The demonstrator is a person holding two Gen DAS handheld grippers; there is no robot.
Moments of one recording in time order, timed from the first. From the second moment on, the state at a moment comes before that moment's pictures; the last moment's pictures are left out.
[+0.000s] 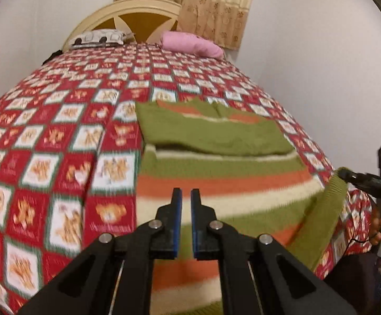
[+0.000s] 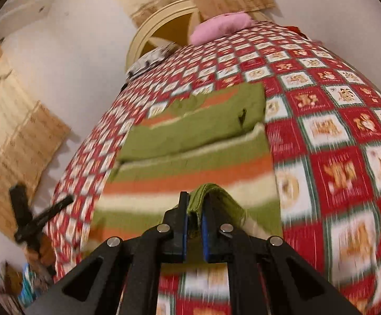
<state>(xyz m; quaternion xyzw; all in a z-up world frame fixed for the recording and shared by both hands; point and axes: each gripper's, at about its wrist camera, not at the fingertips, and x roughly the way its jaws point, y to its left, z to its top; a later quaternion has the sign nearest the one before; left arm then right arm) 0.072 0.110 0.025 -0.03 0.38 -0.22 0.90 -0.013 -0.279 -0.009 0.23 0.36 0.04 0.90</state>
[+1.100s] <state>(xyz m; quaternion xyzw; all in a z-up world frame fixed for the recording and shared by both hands) 0.034 0.039 -0.039 0.29 0.34 -0.42 0.79 0.064 -0.334 -0.056 0.32 0.37 -0.02 0.87</state>
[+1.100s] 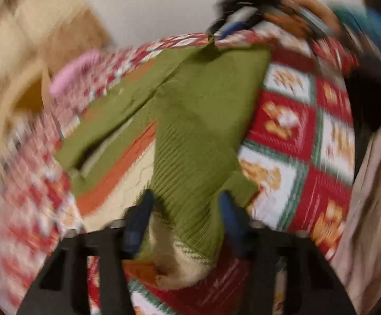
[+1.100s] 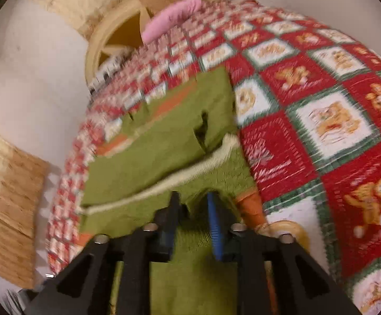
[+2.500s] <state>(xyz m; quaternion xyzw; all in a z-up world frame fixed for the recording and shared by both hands) 0.109 0.101 -0.070 0.00 0.42 -0.35 0.84 -0.041 -0.326 -0.064 0.32 0.33 -0.08 0.88</state>
